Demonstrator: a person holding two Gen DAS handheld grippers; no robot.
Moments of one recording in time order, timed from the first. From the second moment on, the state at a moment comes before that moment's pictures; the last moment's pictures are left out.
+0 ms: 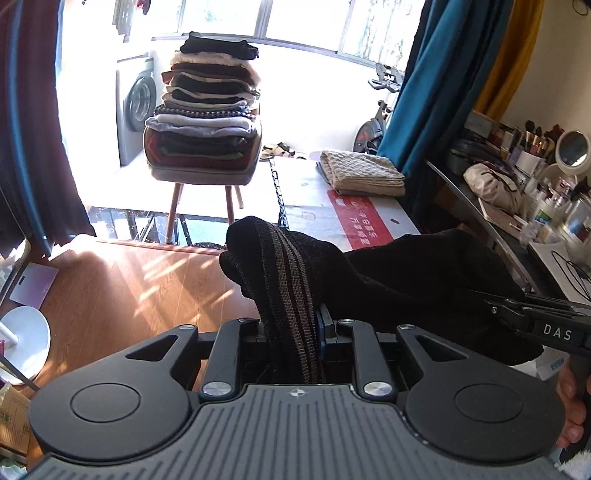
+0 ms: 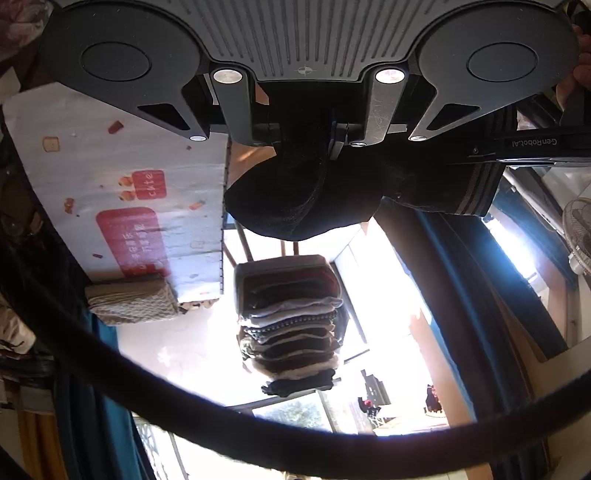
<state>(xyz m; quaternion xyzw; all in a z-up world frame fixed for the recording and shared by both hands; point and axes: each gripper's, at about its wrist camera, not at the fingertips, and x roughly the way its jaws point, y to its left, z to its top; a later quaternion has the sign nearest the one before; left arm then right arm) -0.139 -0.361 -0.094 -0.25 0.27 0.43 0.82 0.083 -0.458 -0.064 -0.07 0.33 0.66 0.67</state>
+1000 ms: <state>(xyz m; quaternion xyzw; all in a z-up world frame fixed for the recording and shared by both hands) -0.047 0.009 -0.111 -0.26 0.31 0.35 0.85 0.215 -0.128 -0.082 -0.02 0.39 0.59 0.71</state>
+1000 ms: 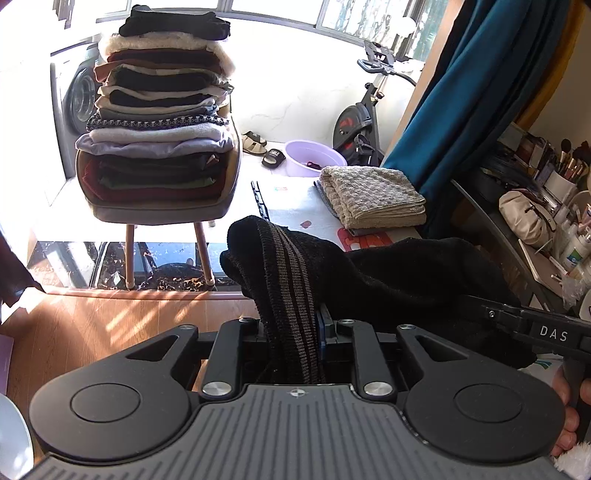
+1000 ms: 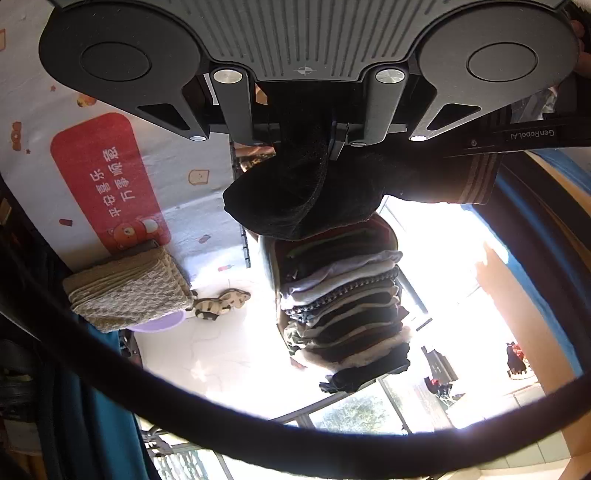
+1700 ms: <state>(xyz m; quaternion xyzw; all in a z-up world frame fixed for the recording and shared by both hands) -0.159 0.252 -0.117 -0.30 0.31 0.31 0.85 0.093 0.155 -0.065 -0.04 0.39 0.54 0.74</state>
